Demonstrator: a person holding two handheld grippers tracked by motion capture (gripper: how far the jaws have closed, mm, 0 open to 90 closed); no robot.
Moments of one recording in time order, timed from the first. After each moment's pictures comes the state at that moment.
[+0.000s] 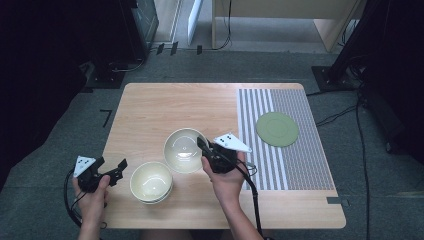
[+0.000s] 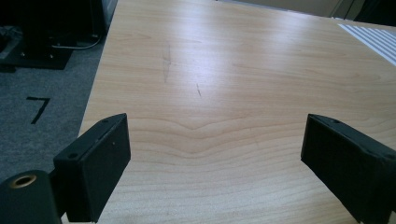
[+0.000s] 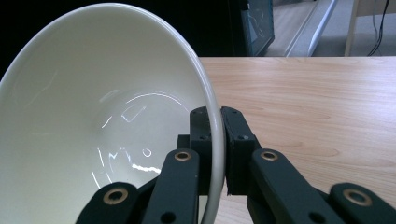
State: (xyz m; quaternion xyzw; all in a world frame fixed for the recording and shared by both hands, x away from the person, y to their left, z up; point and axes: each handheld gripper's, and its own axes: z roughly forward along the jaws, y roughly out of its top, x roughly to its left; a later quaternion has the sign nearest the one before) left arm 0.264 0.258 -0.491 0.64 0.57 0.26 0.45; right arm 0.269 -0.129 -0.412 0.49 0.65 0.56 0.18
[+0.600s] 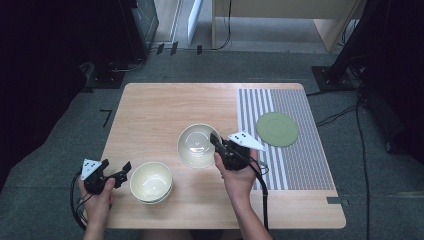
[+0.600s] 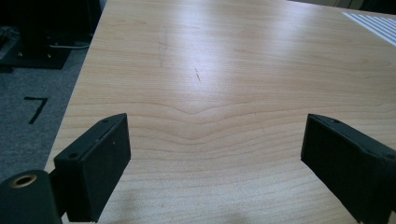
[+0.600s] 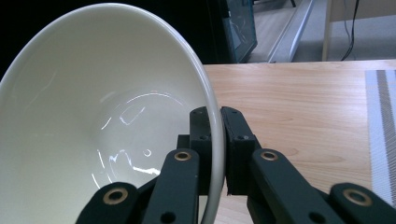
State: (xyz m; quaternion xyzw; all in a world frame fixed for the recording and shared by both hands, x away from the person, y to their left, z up) left arm 0.265 0.253 -0.511 0.64 0.56 0.26 0.45; right arm 0.272 -0.160 -0.410 0.51 0.63 0.55 0.20
